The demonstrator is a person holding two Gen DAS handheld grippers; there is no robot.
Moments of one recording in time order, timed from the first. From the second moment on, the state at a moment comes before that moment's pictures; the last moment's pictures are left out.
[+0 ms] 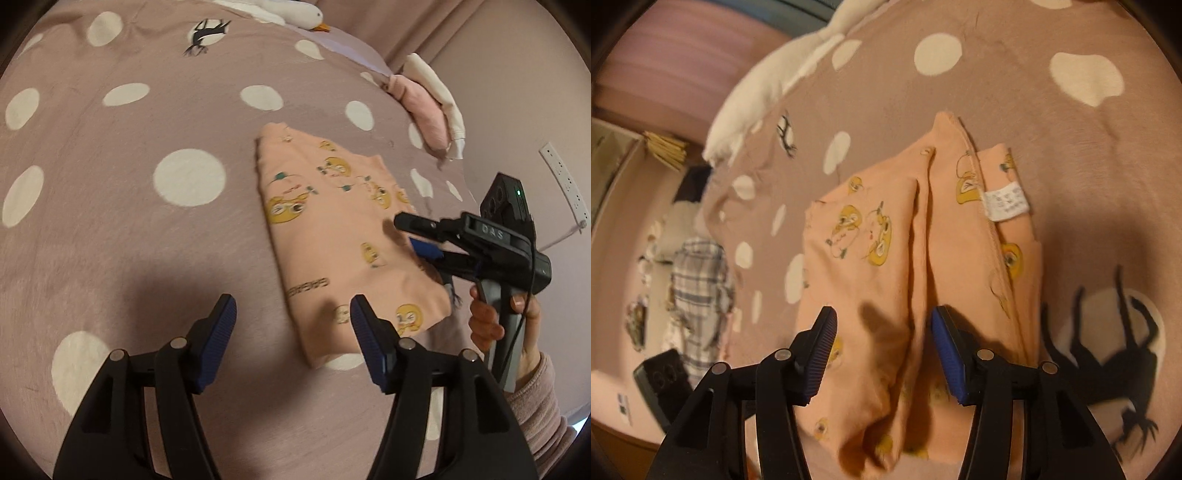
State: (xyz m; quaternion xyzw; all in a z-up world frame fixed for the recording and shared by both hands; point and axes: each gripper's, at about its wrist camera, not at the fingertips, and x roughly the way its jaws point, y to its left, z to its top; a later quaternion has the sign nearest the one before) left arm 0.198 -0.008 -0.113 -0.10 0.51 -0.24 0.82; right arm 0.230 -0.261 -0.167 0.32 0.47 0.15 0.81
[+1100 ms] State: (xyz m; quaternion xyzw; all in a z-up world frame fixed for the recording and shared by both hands) left arm 0.202 -0.027 -0.103 -0.08 0.50 -0.25 0.83; right arm 0.231 -0.299 -0.147 0.25 0.44 0.08 0.86
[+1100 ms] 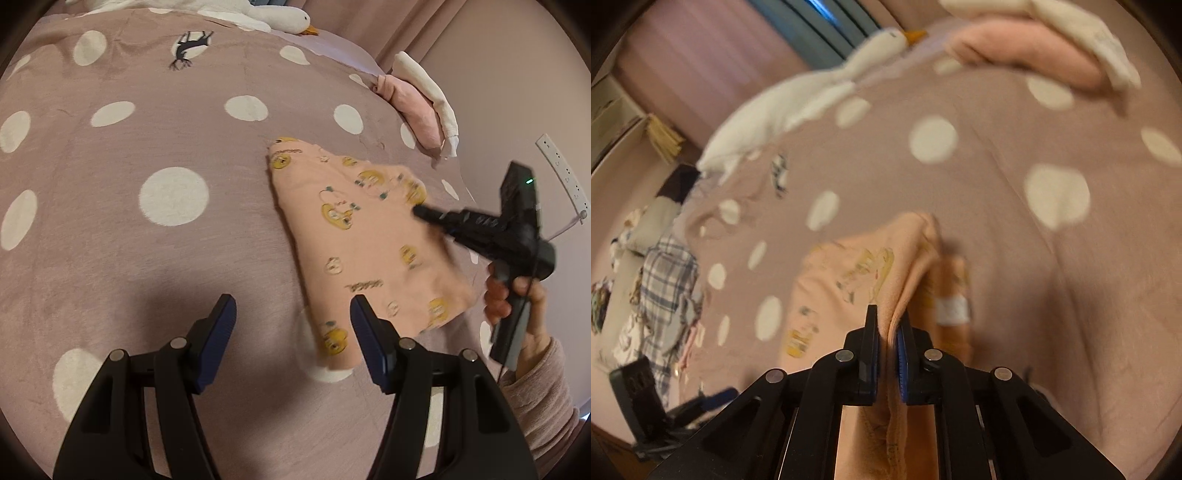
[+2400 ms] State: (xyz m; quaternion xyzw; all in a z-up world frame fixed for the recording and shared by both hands) left arm 0.262 -0.097 -0.122 -0.04 0.48 -0.26 0.84; right arm 0.249 -0.246 -0.128 0.12 0.40 0.12 0.90
